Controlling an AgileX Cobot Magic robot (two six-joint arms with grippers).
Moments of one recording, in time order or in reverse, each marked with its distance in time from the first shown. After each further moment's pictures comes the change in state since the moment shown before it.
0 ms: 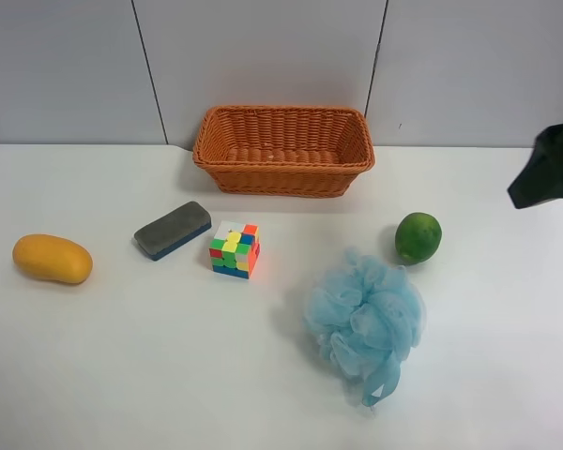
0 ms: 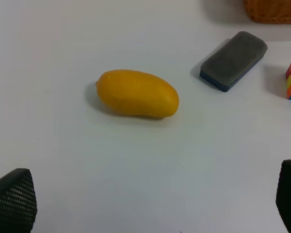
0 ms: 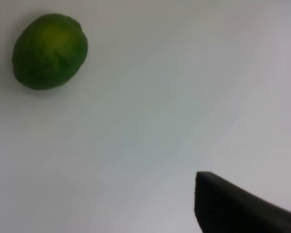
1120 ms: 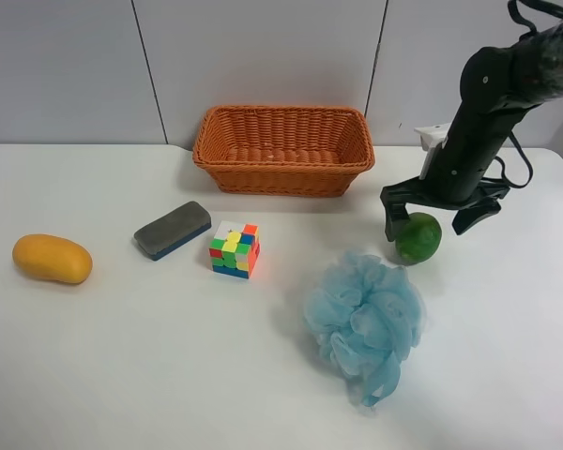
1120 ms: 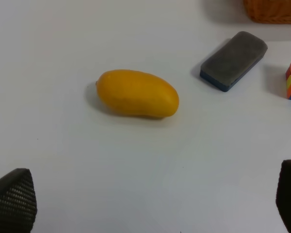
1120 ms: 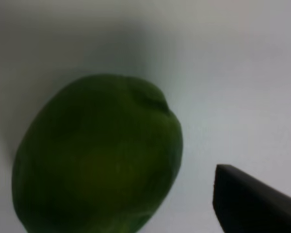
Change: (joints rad) left arm 0.000 0.000 0.000 0.000 0.000 0.000; right arm 0.044 0.765 -0.216 -0.001 -0.246 0.231
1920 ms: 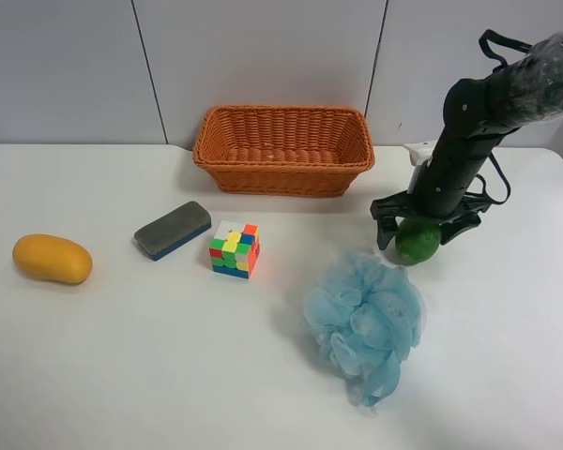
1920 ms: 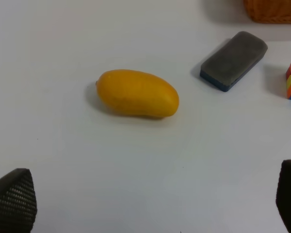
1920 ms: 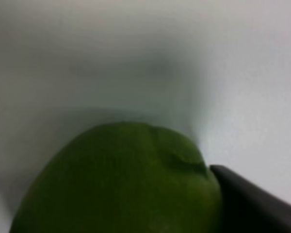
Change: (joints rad) left arm 0.000 0.000 0.000 0.000 0.000 0.000; right arm 0.000 0.085 0.000 0.015 -0.097 0.000
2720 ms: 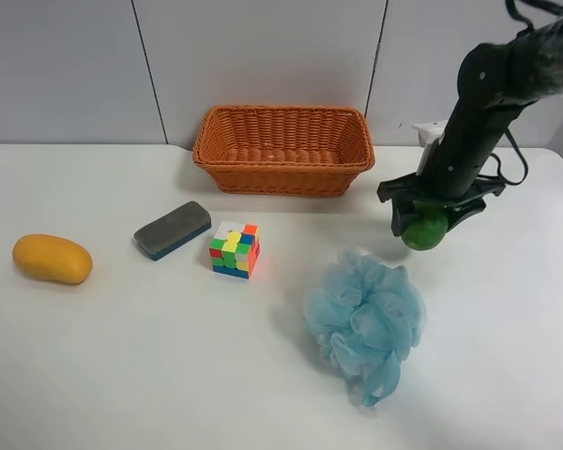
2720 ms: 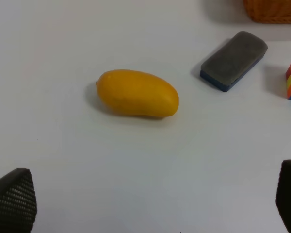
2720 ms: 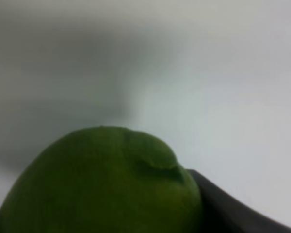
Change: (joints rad) left arm 0.000 0.000 0.000 0.000 0.000 0.000; right arm 0.000 -0.101 -0.035 0.003 0.139 -0.002
